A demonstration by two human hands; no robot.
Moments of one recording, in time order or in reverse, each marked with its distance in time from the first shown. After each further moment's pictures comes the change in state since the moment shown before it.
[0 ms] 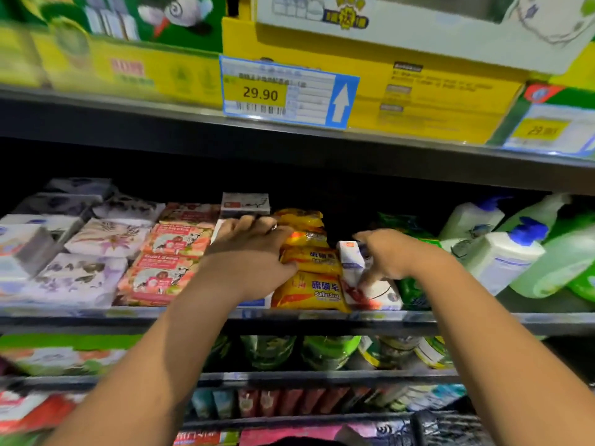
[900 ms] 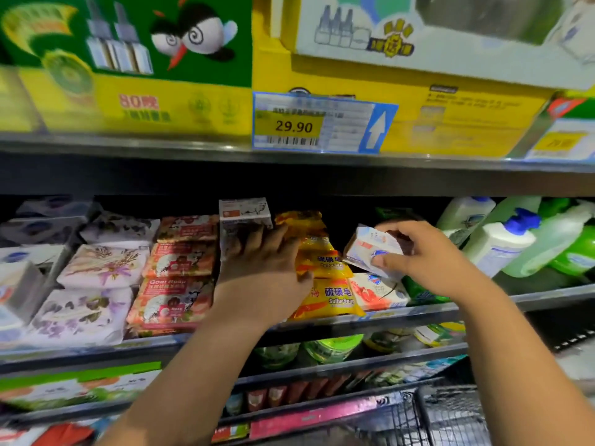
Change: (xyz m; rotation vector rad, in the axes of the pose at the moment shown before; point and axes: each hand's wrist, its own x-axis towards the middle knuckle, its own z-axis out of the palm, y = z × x) left_hand -0.001 -0.001 0.003 -0.007 0.101 0.043; right_hand -0.051 -0.002 0.000 0.622 0.391 0.027
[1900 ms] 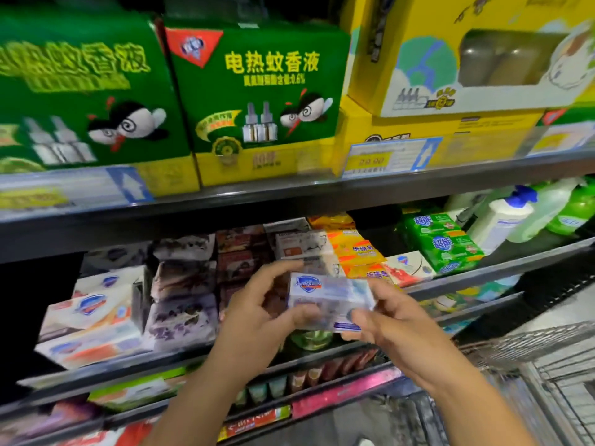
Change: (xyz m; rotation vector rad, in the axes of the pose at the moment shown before) left_hand -0.097 -0.085 -0.047 -1.308 0.023 0.078; right_hand -0.110 -0.159 0.117 0.995 -0.059 0.256
